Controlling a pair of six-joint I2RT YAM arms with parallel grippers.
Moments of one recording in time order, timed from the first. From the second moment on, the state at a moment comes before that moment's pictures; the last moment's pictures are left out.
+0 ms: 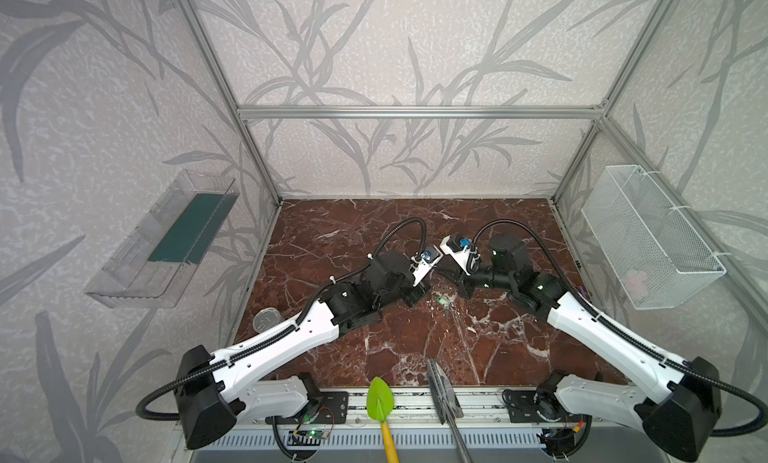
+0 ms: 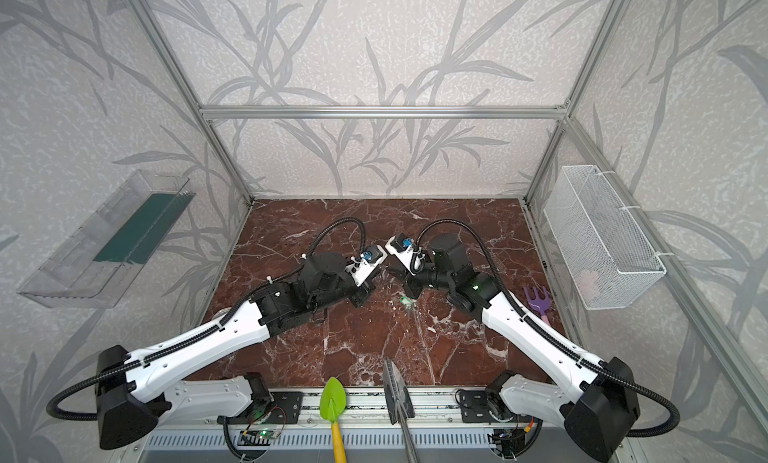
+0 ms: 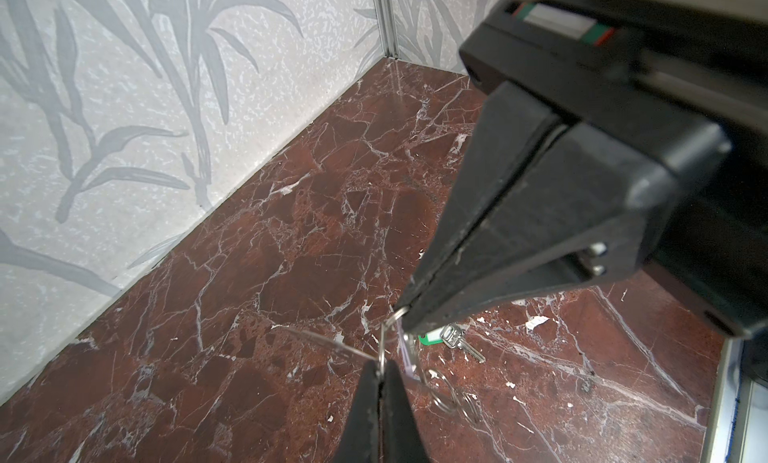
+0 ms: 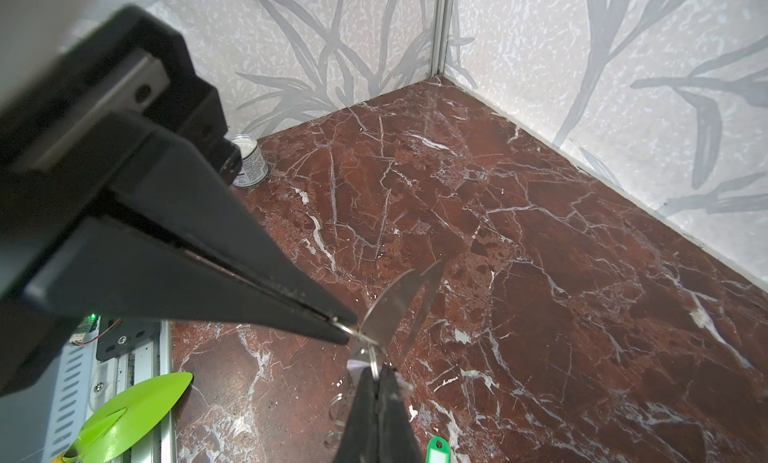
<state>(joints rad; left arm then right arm) -0.92 1.19 1.02 -0.30 -0.11 0.16 0.63 1.17 0.96 -0.26 -0.42 -0.15</state>
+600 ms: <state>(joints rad) -0.92 1.15 0.96 -0.28 -0.14 0.17 0.63 1.21 0.97 -0.26 -0.46 -0.12</state>
